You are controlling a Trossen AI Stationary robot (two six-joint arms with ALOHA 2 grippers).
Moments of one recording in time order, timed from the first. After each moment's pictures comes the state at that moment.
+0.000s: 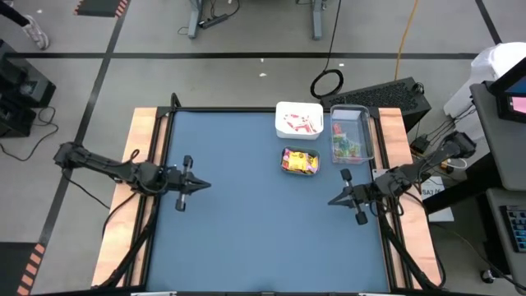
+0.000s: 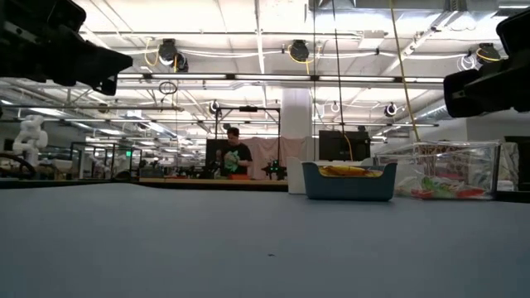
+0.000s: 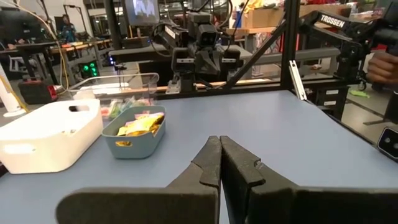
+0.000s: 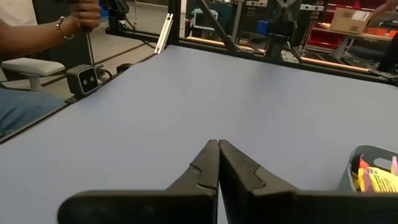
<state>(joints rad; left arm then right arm) -0.26 0.34 0.03 0.29 -0.17 0.07 0.47 0.34 0.01 0.14 0.21 -0.03</state>
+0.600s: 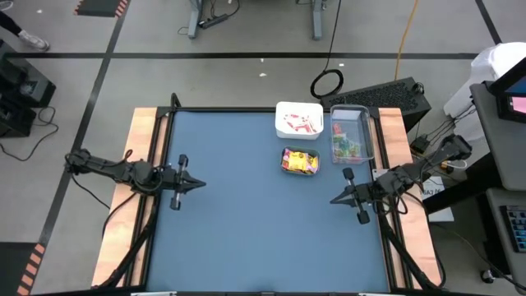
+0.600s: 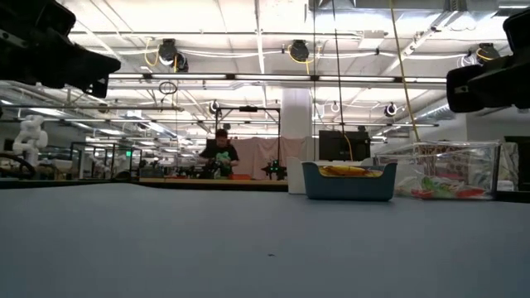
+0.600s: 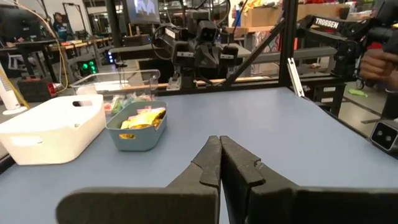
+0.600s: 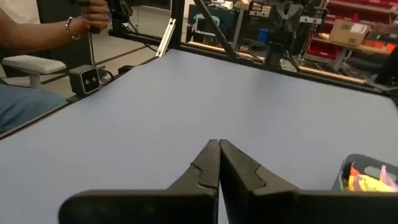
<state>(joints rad) -0.26 0.07 0.03 0.01 -0.17 0.06 0.47 0.23 0.02 0.05 0.20 -0.08</state>
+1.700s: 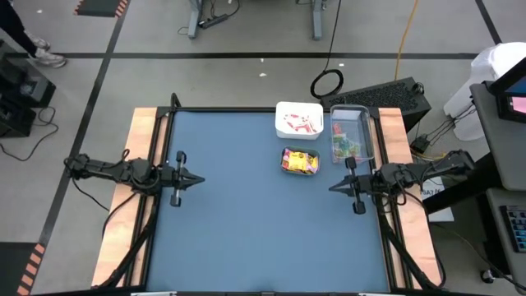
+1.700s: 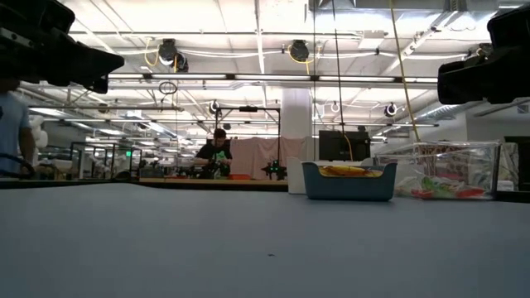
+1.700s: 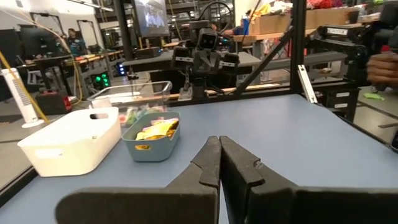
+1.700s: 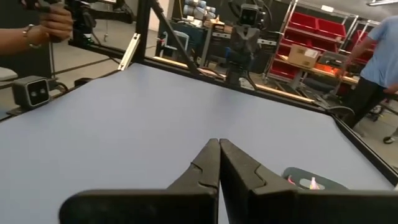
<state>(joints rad) -0.19 0.00 0.03 -0.02 -0.14 0.11 0.24 0.12 0.02 0.03 0.10 -0.20</state>
